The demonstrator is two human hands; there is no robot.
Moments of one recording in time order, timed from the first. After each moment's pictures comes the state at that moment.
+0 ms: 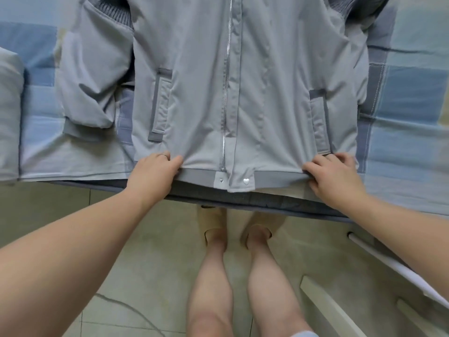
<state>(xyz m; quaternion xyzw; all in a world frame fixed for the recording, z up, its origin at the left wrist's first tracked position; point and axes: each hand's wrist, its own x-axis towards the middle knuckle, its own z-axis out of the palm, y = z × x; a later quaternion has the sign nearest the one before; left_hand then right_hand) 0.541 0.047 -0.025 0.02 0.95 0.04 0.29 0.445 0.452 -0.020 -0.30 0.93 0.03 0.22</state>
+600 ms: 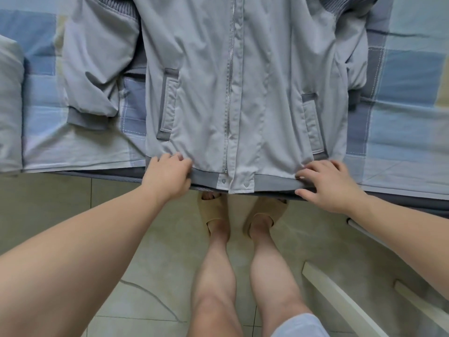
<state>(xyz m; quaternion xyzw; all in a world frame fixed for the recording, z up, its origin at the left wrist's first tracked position) 0.560 0.069 -0.020 0.01 0.92 0.01 0.39 0.490 0.454 -0.011 -0.25 0.90 0.02 0.37</state>
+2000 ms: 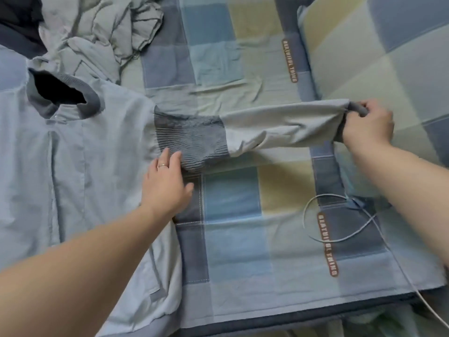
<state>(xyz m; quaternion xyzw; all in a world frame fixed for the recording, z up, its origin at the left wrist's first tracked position) 0.195 0.449 0.018 -0.09 0.96 0.15 0.22 0.094 0.803 0.094 0.32 0.90 -0.28 -0.05</state>
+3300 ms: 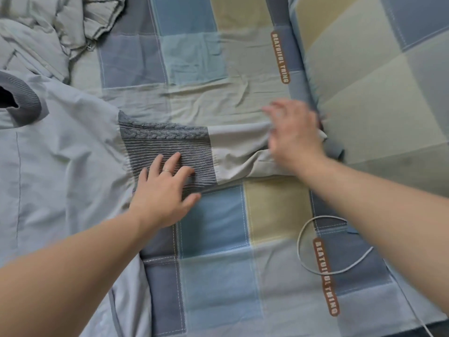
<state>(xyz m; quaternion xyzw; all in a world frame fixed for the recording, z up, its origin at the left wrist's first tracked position) 0.141 0.482 -0.046 0.07 0.96 0.10 0.26 0.055 0.752 0.012 -0.07 0.99 -0.07 0.05</state>
